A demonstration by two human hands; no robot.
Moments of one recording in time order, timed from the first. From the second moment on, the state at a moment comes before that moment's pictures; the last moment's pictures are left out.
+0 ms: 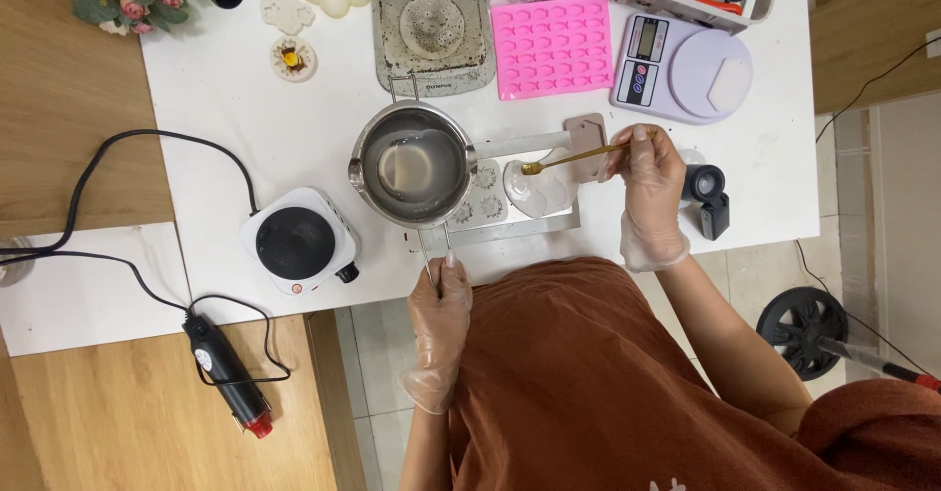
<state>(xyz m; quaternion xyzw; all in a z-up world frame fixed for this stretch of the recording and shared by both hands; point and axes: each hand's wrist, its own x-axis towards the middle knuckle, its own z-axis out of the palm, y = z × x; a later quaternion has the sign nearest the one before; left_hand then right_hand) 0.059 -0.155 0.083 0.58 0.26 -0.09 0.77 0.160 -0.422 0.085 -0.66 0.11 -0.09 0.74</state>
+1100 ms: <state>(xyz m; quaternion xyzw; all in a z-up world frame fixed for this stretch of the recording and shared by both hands) 0.011 -0.050 -0.016 0.51 0.37 0.04 0.77 0.112 -0.151 0.033 -0.70 -0.14 0.30 0.63</state>
